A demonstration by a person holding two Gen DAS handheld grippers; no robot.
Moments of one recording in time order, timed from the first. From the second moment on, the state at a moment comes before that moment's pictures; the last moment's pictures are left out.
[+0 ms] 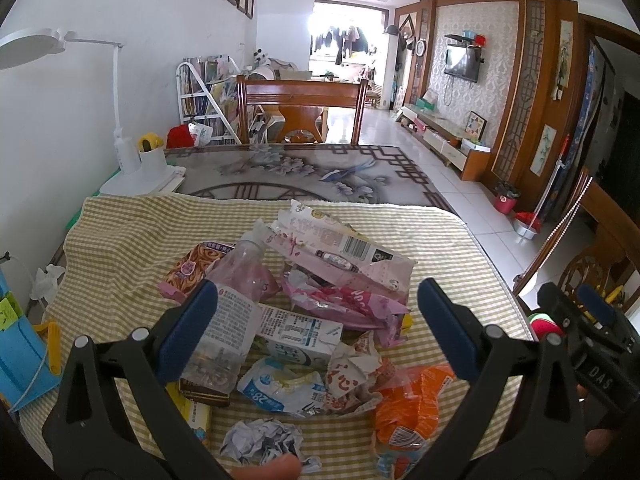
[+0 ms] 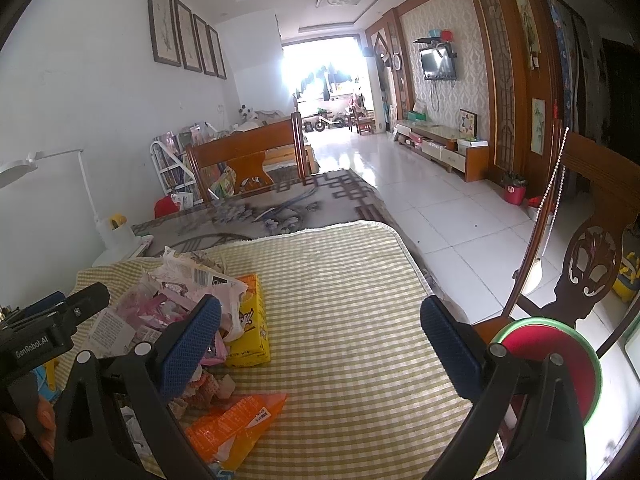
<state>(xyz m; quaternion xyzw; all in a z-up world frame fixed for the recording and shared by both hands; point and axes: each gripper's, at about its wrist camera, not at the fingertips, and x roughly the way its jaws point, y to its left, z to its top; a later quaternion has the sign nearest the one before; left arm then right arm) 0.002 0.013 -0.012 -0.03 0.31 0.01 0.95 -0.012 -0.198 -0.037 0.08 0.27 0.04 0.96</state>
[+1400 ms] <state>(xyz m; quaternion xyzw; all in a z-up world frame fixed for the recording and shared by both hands) -0.007 0.121 -0.111 -0.05 0.51 0.00 0.86 0.012 -0.134 -0.118 0.11 0.54 0.23 0.80</state>
